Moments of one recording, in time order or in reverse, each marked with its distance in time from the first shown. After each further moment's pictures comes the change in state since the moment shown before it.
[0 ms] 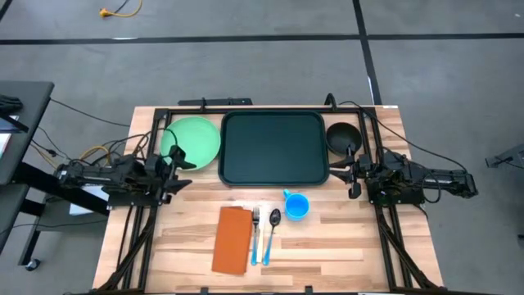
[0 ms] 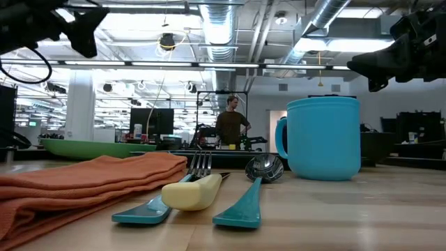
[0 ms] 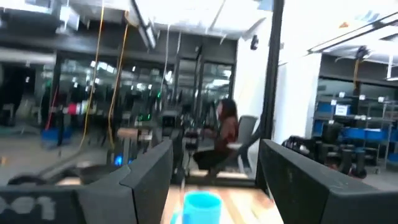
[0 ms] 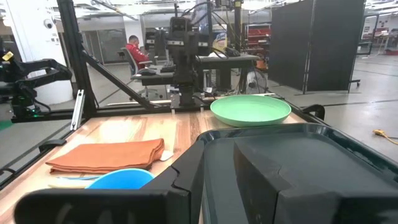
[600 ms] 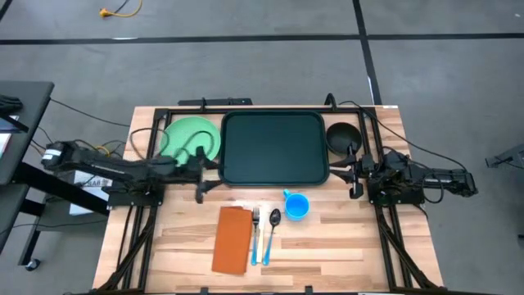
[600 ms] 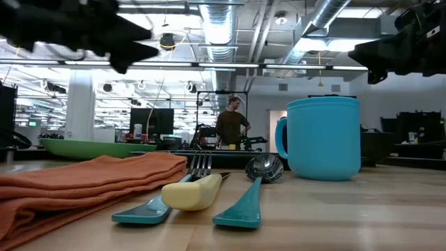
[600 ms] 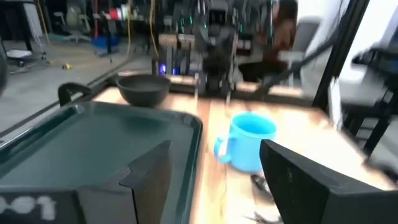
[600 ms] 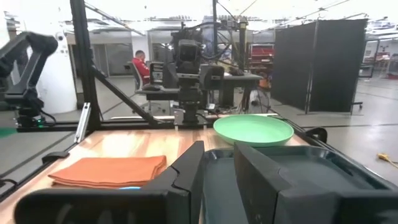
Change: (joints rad) left arm 0.000 0.838 0.263 0.121 -0.162 0.013; right arm 0.024 0.000 -0.001 0.080 -0.002 -0.035
